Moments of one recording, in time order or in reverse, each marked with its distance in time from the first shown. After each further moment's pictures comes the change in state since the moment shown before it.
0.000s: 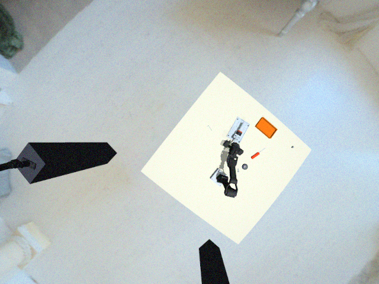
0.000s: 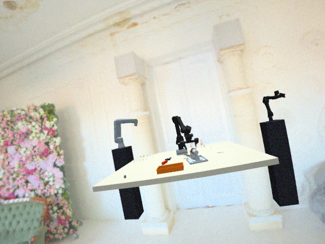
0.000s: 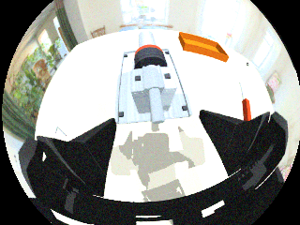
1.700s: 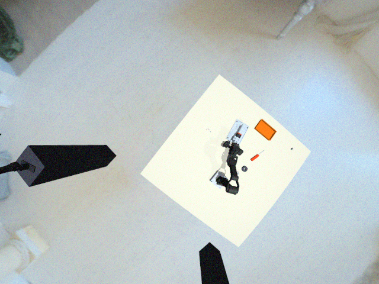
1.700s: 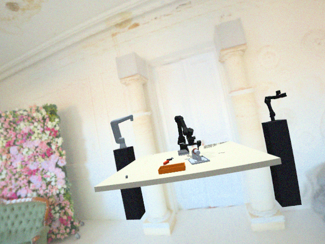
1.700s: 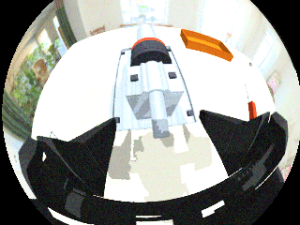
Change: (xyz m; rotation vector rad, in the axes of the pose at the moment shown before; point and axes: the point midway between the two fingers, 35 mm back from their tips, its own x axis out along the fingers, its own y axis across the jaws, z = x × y) arm 0.030 -0.001 -0.002 -0.002 0.004 -0.003
